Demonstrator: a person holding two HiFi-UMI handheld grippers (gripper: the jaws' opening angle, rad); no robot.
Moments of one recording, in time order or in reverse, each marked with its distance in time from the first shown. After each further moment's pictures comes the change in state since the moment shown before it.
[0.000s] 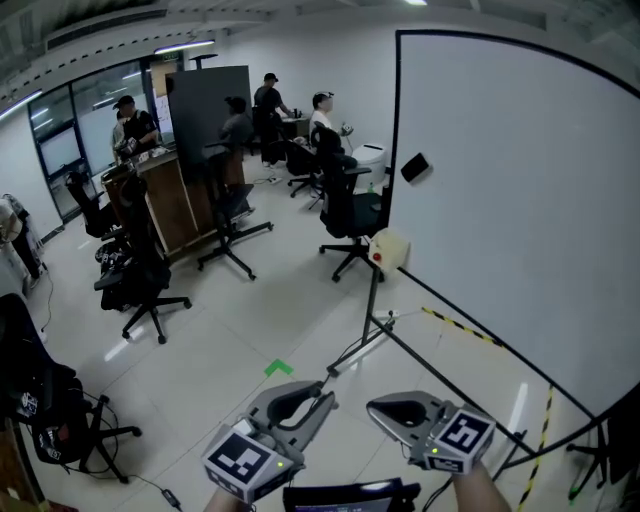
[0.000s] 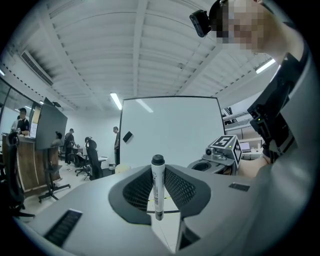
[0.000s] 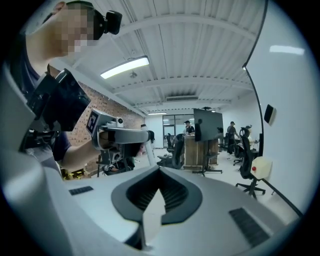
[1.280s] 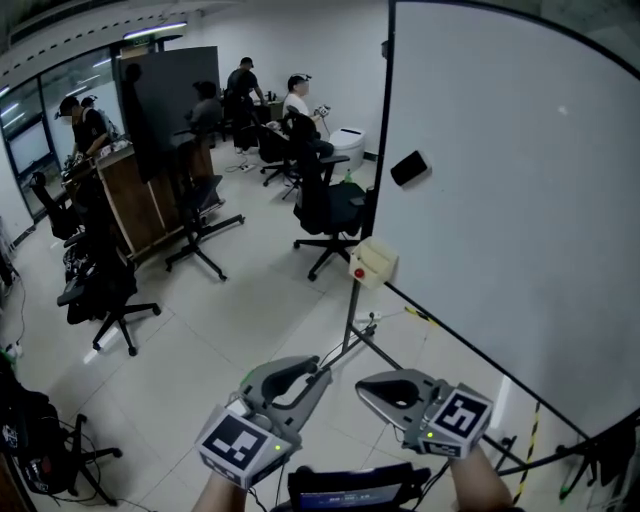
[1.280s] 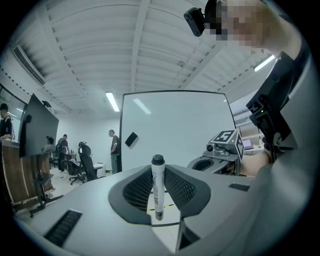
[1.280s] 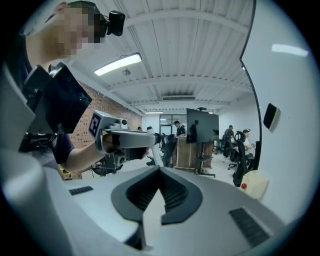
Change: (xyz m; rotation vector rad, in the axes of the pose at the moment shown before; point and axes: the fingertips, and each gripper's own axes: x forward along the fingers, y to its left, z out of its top) left arm 0.159 0.130 0.023 0.054 -0.041 -0.056; right arm 0.066 -0.182 0.030 -0.040 0.015 -0.032
